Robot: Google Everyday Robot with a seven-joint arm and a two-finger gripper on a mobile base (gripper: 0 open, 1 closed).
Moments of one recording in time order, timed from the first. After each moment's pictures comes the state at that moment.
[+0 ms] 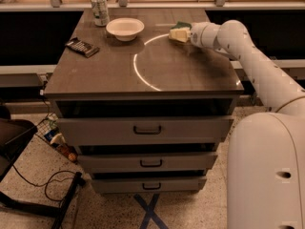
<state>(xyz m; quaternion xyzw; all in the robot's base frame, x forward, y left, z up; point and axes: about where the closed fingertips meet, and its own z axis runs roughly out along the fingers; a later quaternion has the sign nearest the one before) 0.921 -0.150 0.846 -0.21 0.76 0.16 0.59</state>
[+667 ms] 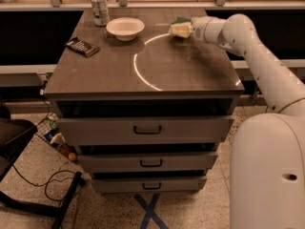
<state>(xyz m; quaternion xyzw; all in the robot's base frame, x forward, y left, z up) 0.913 -0.153 0.878 -0.22 0.74 0.17 0.61</state>
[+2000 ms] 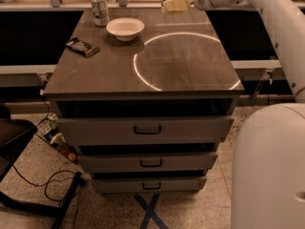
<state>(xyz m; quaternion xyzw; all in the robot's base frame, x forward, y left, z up) 0.843 -0.108 0.992 -0.36 0.73 0.14 0.56</state>
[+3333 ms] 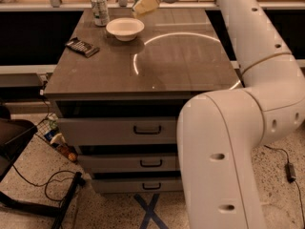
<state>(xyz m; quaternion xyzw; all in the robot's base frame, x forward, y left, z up) 0.842 -0.007 0.986 -0.47 0.73 0.15 0.48</state>
